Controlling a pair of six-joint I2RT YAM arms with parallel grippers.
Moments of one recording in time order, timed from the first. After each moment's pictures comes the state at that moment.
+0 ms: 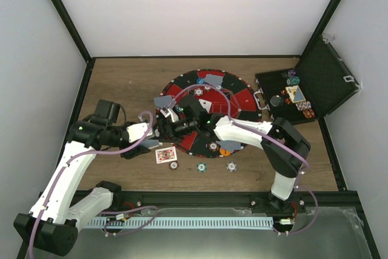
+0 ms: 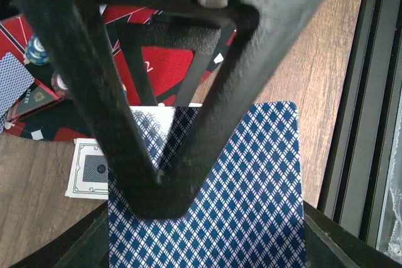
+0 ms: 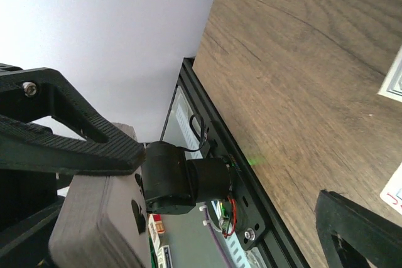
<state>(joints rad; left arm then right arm) -0.27 0.94 0.99 -1.20 0.51 0.92 0.92 1.76 1.15 0.10 -0.77 0.92</state>
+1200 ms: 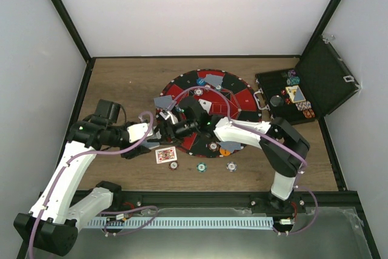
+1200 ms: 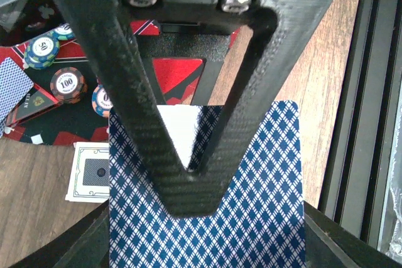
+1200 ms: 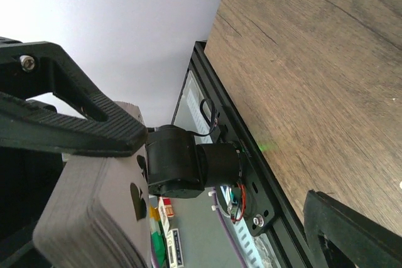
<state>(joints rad) -0.27 0.94 0.99 -1.20 0.52 0.93 0.92 1.79 1.14 0.15 -0.84 0.94</state>
